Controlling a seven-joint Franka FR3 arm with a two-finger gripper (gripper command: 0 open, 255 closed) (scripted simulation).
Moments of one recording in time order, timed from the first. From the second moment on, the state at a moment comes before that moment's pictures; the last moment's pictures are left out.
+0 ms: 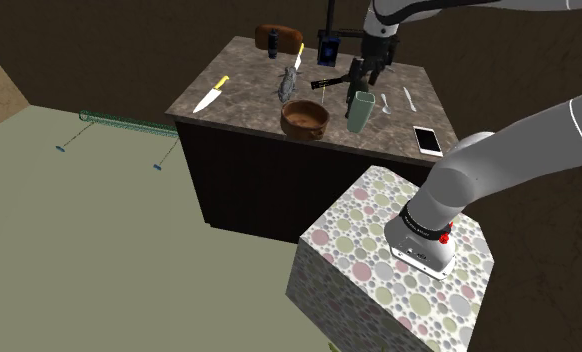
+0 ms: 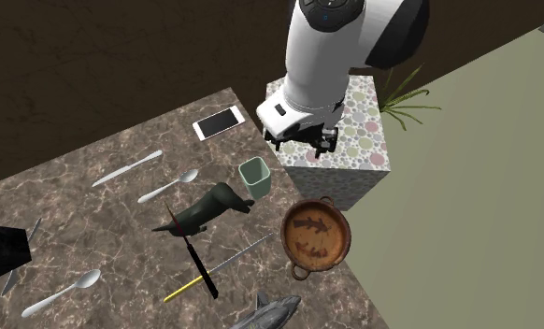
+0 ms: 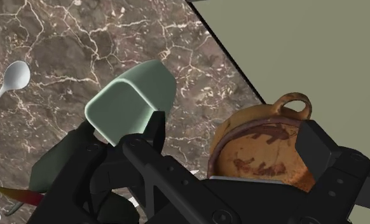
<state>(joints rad) -0.13 -0.50 -0.19 -2.43 -0.12 1.90 -0.10</state>
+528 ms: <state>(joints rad) -0.16 -0.29 -0.30 -2.39 -0.11 2.08 -0.22</state>
